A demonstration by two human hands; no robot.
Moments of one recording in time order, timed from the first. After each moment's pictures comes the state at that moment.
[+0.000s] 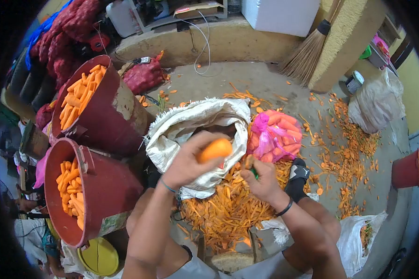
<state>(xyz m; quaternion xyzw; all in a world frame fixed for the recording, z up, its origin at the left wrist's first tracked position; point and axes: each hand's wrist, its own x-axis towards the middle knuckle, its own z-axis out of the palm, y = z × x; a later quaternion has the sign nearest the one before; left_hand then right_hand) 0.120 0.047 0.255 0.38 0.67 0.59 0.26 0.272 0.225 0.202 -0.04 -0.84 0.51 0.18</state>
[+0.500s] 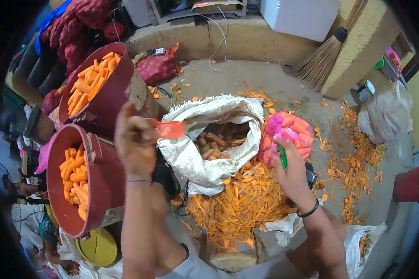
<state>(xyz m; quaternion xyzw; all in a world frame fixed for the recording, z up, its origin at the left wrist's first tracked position) 0.065 -0.051 0.261 0.18 0.50 0.85 -0.01 0.269 0.255 0.223 -0.04 -0.93 0.31 0.18</state>
